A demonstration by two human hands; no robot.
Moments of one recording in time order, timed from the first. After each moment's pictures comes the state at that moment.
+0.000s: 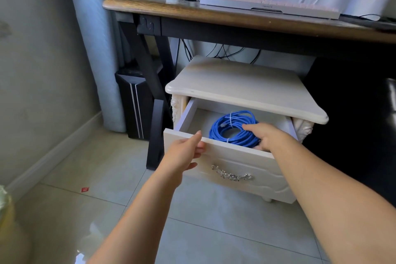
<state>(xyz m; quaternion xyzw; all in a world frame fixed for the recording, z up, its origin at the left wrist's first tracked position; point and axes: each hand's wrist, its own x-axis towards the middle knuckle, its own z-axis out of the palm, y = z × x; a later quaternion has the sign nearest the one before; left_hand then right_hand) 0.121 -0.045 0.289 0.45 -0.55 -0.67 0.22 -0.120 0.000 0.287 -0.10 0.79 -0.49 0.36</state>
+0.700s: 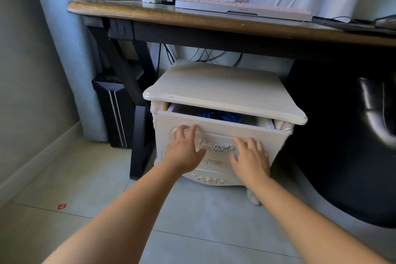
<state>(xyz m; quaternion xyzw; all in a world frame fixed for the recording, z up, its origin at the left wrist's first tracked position) 0.044 -0.076 0.250 0.35 -0.90 -0.23 0.15 -0.096 0.060 0.232 -0.40 0.90 -0.12 -0.11</state>
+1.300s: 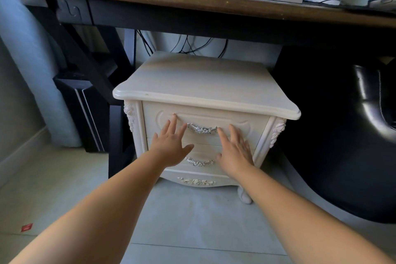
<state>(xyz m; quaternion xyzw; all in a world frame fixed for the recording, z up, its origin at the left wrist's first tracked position) -0.010 -0.131 0.222 0.31 -0.95 -0.11 0.01 -0.142 0.019 0.210 -0.41 0.91 -0.10 0.00</state>
